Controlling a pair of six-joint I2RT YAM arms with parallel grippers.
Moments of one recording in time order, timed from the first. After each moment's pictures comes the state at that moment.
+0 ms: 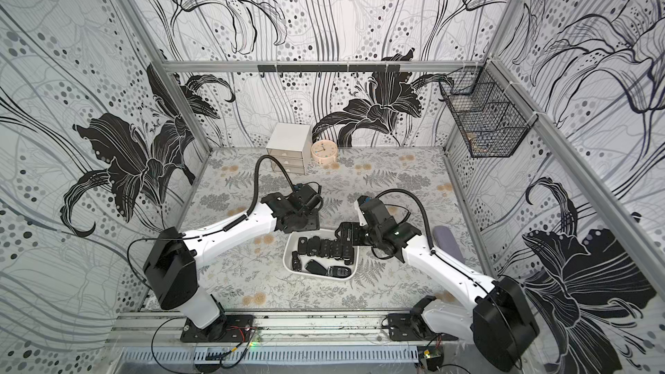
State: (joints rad) left arm -0.75 1.64 1.32 -0.85 -0.25 -0.86; right arm 0.63 1.18 0.74 -0.42 -0.19 0.58
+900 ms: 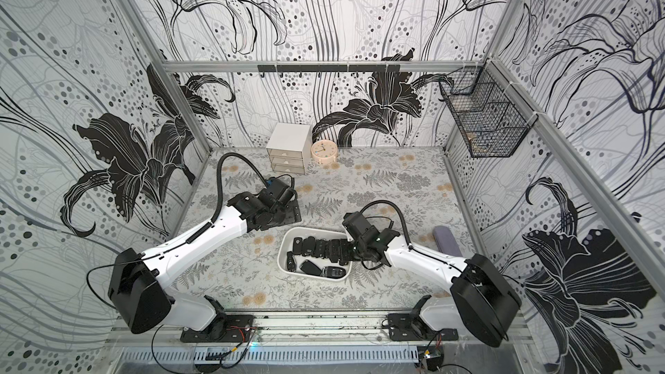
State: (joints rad) left arm -0.64 1.44 1.21 -0.87 -0.28 -0.84; right arm 0.81 1.34 0.73 -0.38 -0.19 0.65
